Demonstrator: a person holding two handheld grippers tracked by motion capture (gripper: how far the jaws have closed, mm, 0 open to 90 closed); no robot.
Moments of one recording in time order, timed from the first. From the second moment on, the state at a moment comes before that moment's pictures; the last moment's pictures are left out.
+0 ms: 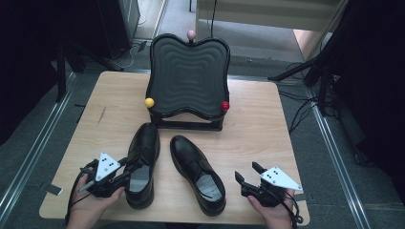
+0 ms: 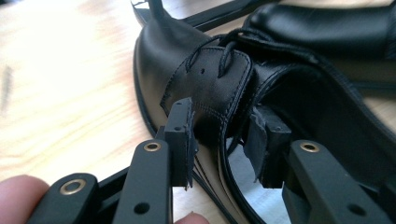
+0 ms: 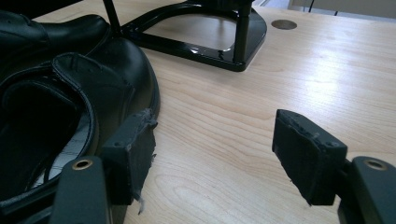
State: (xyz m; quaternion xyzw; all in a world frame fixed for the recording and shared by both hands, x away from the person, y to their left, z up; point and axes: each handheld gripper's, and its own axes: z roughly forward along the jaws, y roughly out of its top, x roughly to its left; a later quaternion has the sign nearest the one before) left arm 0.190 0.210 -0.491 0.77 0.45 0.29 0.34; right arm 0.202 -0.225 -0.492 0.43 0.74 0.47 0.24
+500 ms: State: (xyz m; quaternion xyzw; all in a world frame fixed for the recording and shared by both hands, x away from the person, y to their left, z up) left arm 0.182 0.203 -0.498 0.75 0.43 0.34 0.37; right arm 0.203 -0.223 -0.495 0.43 0.74 0.46 0.23
